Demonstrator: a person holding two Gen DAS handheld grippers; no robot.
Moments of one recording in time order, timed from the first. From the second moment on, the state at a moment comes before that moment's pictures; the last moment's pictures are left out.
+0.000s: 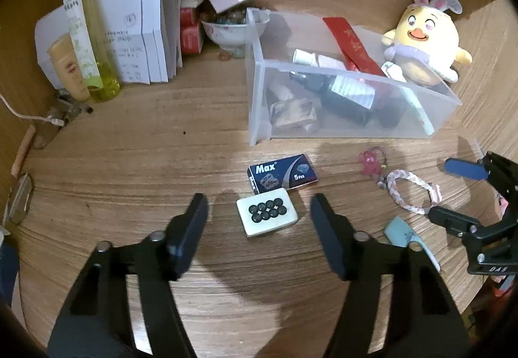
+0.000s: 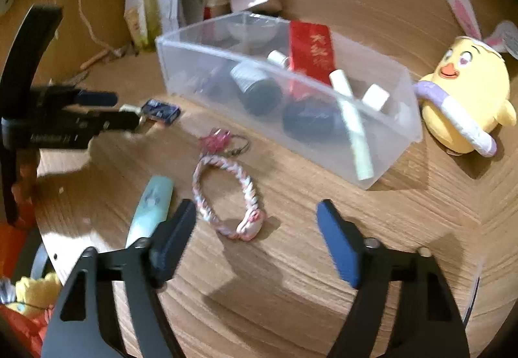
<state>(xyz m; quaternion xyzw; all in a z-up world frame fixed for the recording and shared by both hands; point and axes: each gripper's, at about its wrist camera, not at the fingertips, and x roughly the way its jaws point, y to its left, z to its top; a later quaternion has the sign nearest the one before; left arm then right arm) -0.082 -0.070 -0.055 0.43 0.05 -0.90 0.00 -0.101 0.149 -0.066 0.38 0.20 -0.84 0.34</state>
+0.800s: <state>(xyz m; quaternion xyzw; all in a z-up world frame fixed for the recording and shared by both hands) -0.067 -0.067 -0.051 0.41 0.06 -0.91 0.00 -0.109 0.159 -0.065 0.39 0.15 -0.84 0.35</state>
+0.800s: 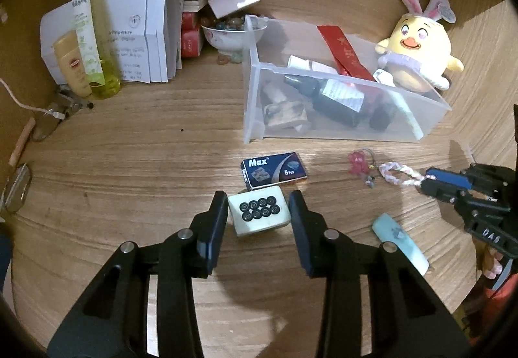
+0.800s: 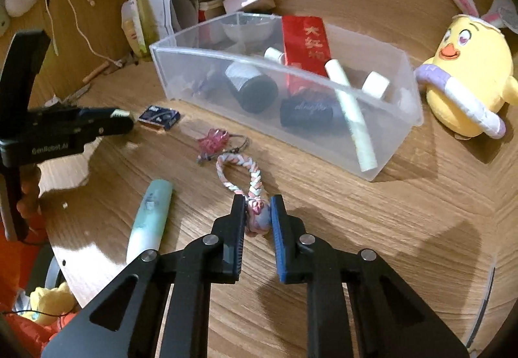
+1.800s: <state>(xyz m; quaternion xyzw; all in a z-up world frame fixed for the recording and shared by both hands) -0.055 -0.038 0.030 0.31 0.06 -0.95 -0.02 -0.096 0.174 0.026 0.27 0.10 -0.88 0.38</state>
